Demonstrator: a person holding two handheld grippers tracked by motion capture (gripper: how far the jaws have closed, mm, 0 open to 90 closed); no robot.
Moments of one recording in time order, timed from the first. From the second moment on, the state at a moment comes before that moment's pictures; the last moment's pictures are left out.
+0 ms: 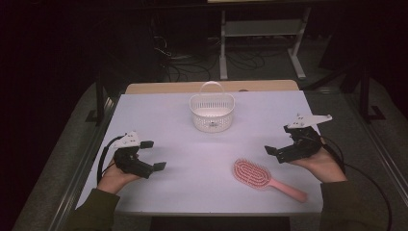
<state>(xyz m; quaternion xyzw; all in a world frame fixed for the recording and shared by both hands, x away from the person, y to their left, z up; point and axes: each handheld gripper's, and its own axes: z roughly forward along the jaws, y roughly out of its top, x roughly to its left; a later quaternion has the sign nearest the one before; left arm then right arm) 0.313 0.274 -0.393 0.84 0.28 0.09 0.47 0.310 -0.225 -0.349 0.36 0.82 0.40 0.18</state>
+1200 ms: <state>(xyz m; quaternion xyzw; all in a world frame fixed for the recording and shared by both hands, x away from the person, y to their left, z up) 0.311 0.275 -0.393 0.84 0.28 0.09 0.47 0.290 -0.233 -0.347 0.34 0.84 0.40 0.17</state>
